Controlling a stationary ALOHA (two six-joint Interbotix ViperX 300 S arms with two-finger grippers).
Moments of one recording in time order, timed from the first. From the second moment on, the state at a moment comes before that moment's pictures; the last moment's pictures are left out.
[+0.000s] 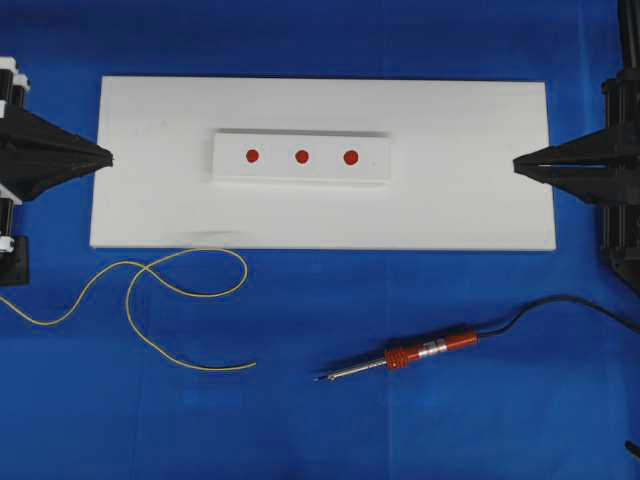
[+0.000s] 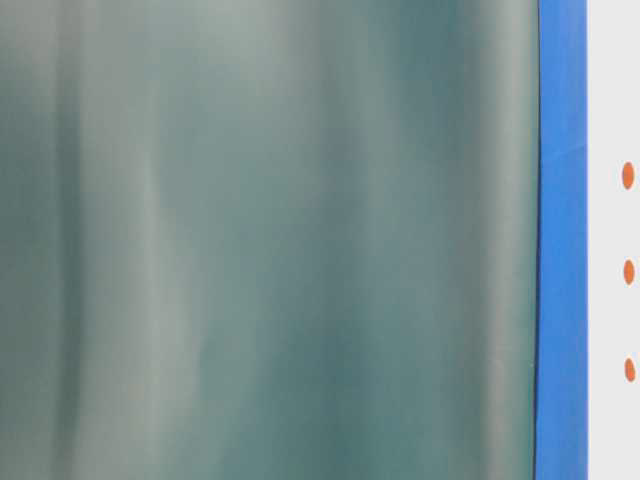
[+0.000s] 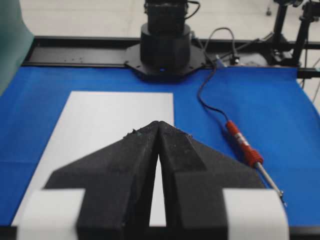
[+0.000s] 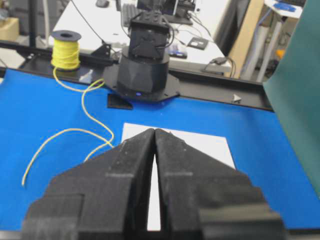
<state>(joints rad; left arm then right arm) 0.00 -0.96 1.17 0.00 -0.29 0.00 0.00 -0.96 1.17 0.00 -0.29 0.00</state>
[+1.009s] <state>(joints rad) -0.38 -0.61 1.19 0.00 -0.35 -0.08 0.37 -0.55 1.17 0.11 -0.36 0.16</state>
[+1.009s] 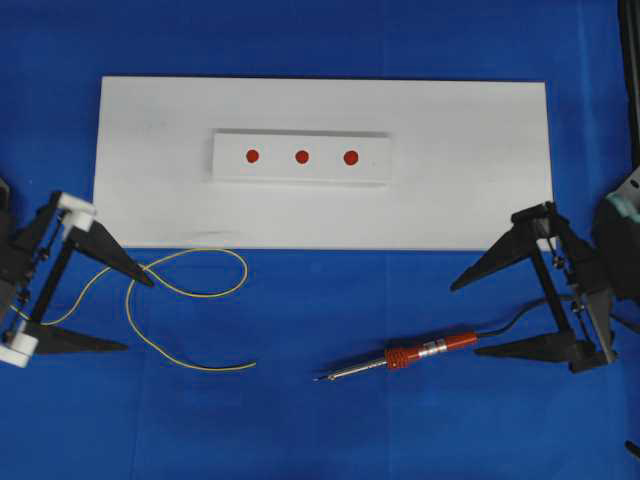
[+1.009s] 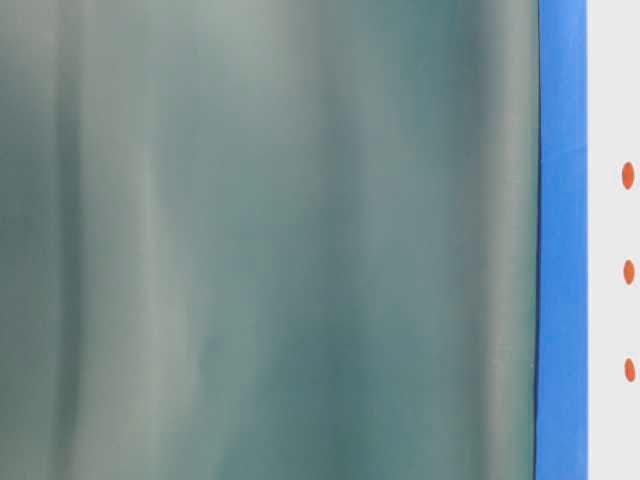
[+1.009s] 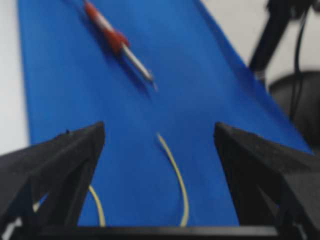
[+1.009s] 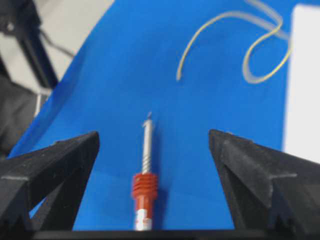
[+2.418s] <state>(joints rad) -0.48 0.17 1.12 0.00 -0.80 -0.11 0.52 0.23 1.09 0.39 -0.82 0.15</state>
